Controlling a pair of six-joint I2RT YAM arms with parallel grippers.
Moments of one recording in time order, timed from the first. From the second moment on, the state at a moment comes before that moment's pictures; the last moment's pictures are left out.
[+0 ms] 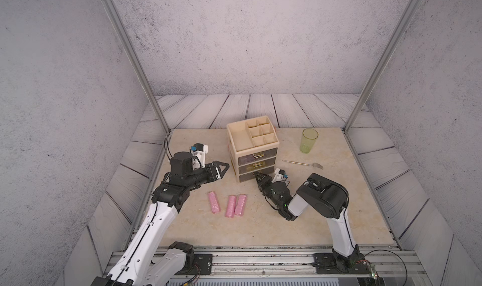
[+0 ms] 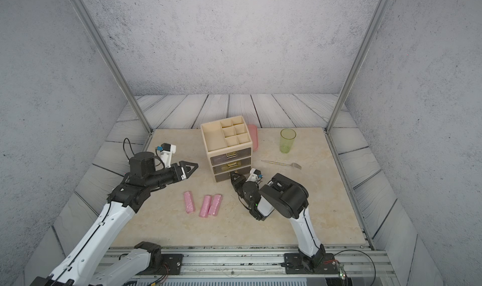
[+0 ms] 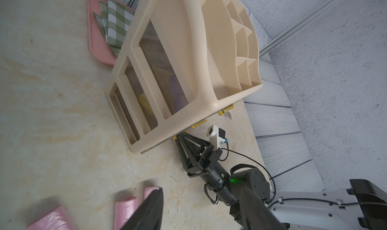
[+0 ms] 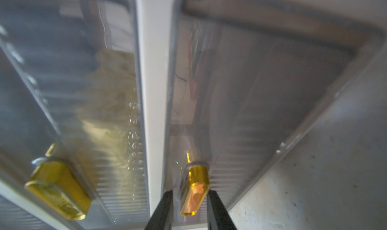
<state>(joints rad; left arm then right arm) -0.23 0.95 0.88 -0.42 0.53 -0.57 0.80 2.11 0.69 1.29 0.20 1.47</state>
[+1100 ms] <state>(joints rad) -0.22 0.94 0.87 -0.42 0.55 -0.57 0.86 2.09 0.62 1.32 0.22 1.52</state>
